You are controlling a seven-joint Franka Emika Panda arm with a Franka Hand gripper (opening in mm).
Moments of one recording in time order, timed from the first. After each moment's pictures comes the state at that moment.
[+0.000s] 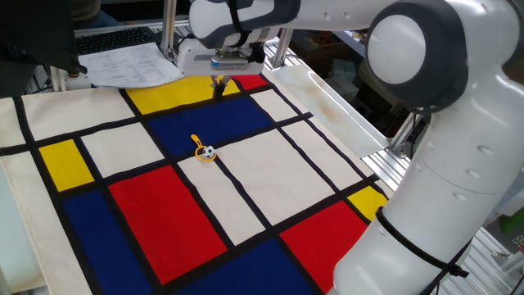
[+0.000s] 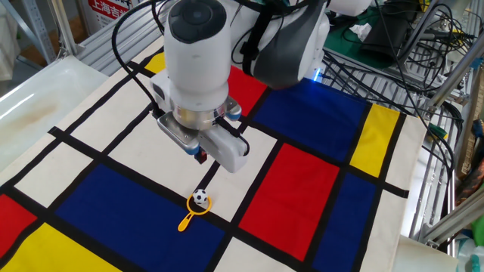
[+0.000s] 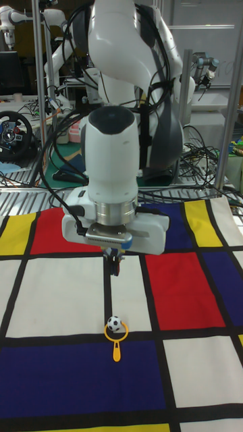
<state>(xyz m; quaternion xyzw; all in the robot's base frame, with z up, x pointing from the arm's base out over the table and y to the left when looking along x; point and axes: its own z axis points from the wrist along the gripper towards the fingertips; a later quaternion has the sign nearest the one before) 0.570 -0.001 0.252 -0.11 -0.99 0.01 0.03</state>
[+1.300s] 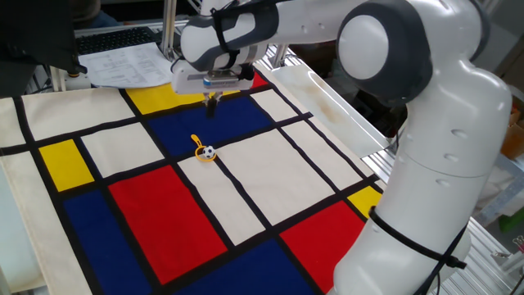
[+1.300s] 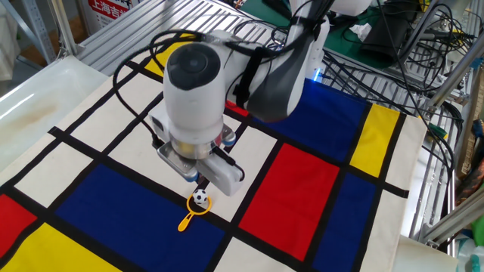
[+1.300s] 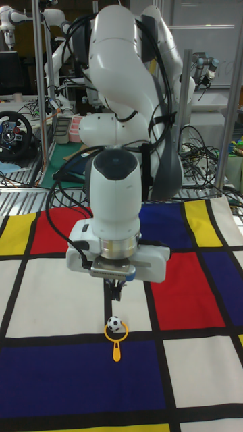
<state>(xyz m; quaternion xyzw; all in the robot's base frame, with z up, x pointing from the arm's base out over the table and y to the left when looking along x) 0.583 0.002 0.185 -0.08 -1.00 0.01 0.03</state>
